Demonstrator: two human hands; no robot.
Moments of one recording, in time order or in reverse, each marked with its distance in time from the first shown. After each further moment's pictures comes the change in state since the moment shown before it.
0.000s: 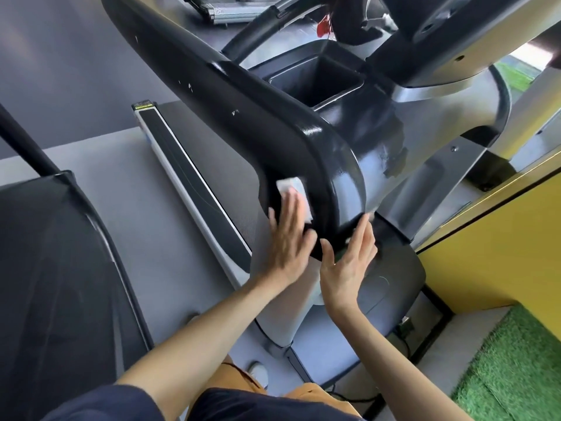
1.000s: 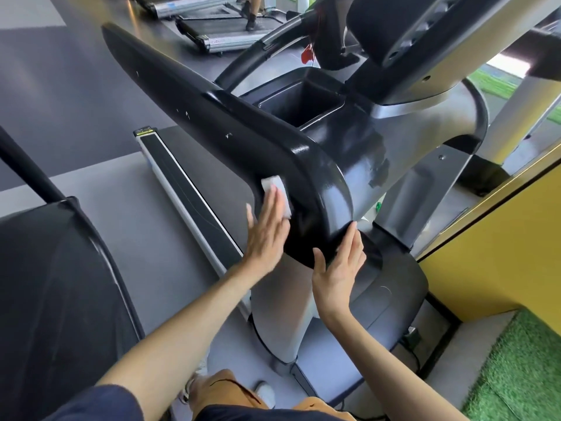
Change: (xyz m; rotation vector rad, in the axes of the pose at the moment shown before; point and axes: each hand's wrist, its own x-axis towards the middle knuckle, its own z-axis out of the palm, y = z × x) left_hand 0.030 -0.021 -0.035 0.175 -0.138 0.031; right_hand -0.004 -0.010 -0.004 0.045 -0.045 0.079
